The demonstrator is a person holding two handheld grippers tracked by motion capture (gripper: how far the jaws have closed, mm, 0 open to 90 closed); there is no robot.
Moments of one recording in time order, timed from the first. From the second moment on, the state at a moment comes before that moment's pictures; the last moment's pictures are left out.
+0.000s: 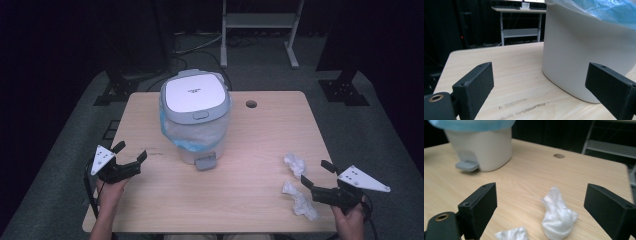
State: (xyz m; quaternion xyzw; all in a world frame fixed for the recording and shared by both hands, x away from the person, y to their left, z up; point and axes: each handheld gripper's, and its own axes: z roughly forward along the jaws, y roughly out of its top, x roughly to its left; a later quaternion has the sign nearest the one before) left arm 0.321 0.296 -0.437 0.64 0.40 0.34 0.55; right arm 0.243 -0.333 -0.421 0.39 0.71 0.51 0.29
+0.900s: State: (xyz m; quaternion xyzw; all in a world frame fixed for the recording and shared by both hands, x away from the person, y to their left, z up) left arm 0.459 0.270 -0.420 0.63 0.47 0.36 0.51; right arm 0.260 -0.315 -0.423 0.39 0.73 0.50 0.25
